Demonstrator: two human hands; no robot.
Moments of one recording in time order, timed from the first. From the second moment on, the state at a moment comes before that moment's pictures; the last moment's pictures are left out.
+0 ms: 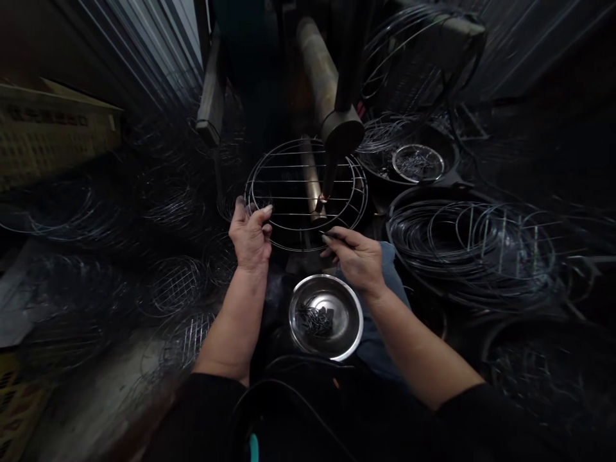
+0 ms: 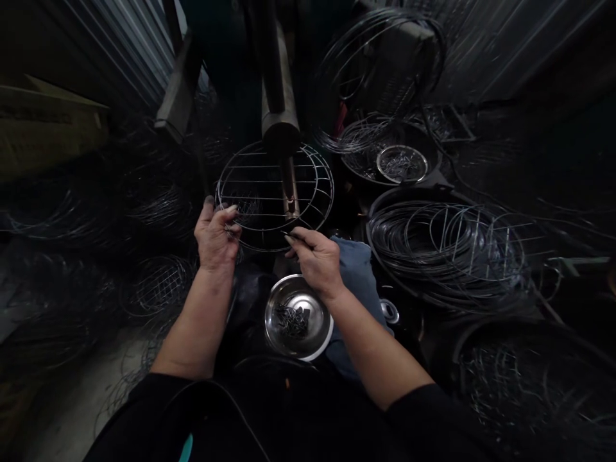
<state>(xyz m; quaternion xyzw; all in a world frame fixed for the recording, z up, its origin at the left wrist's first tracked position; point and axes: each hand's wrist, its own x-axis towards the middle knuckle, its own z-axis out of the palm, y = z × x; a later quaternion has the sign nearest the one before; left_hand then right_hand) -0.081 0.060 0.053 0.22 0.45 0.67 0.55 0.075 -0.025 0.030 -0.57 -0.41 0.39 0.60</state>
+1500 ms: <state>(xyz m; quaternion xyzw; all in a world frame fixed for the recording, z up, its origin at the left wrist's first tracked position) -0.069 0.100 0.049 0.20 0.46 0.66 0.56 0.063 0.013 0.009 -0.59 -0.41 0.23 0.66</state>
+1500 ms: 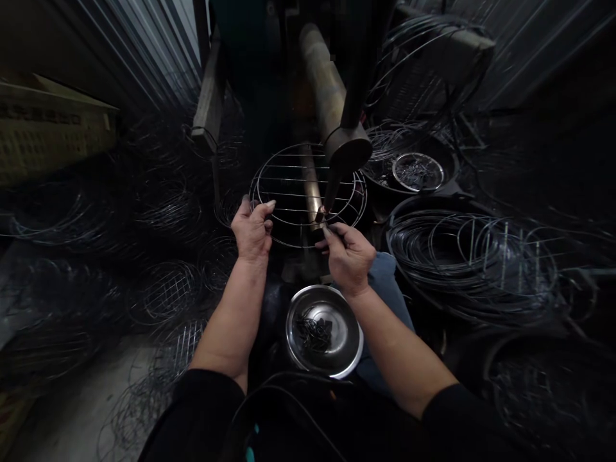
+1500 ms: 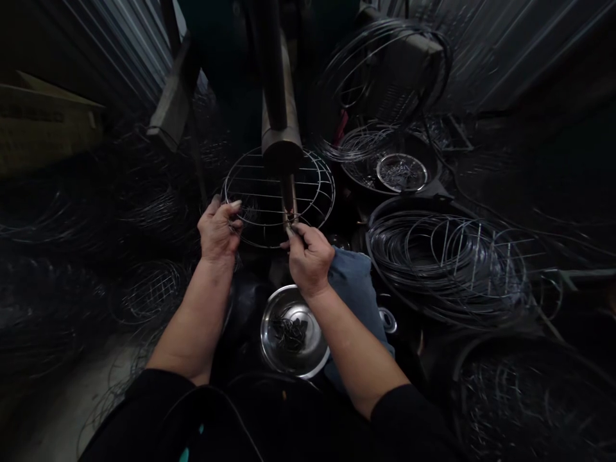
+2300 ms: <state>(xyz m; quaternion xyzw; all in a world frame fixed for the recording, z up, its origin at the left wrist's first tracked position) -0.063 0.114 0.046 0.22 0.47 0.65 0.55 0.072 0.027 0.012 -0.61 -0.43 0.21 0.63</state>
